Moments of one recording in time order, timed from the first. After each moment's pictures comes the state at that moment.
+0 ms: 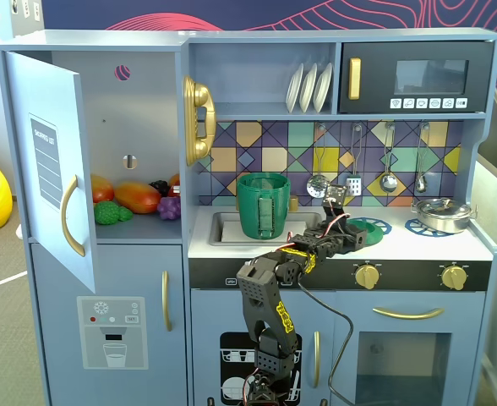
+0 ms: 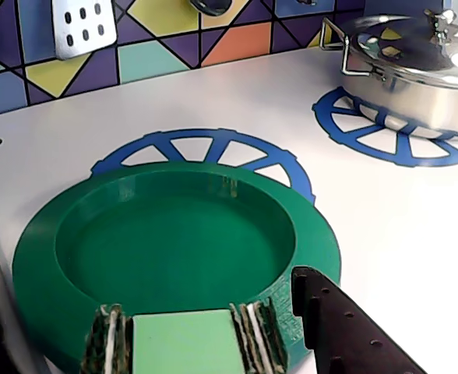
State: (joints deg) arm 31.8 109.4 116.4 -6.0 -96.1
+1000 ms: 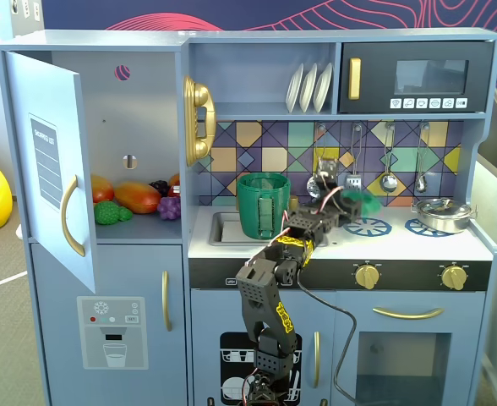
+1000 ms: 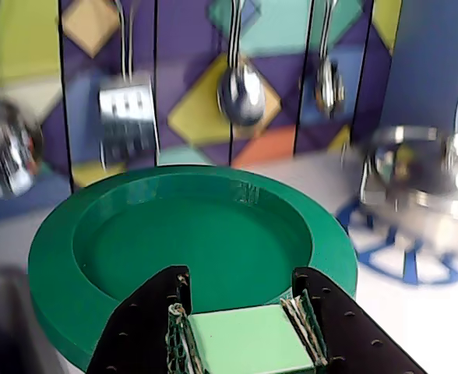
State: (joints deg) arm 29.0 111.2 99.4 6.2 -97.9
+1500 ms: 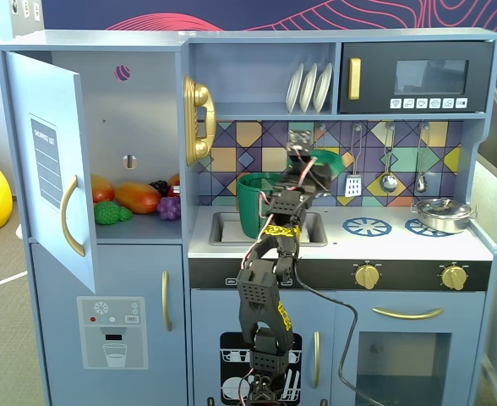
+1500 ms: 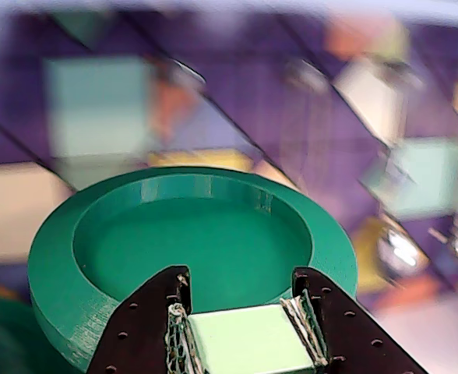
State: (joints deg) arm 17.1 111.8 84.1 12.7 -95.4
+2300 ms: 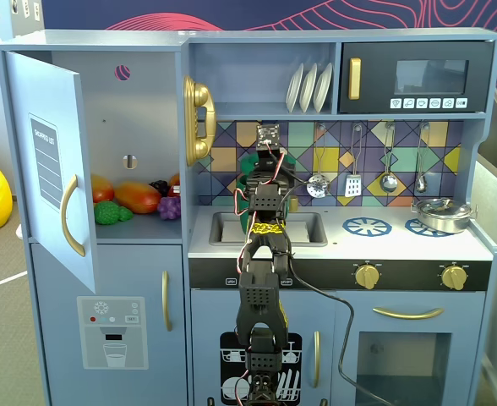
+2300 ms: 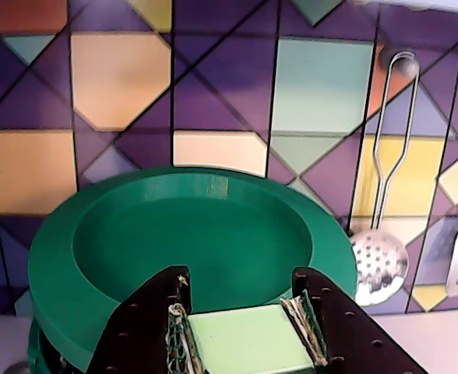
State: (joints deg) arm 4.3 113.2 82.4 21.4 -96.7
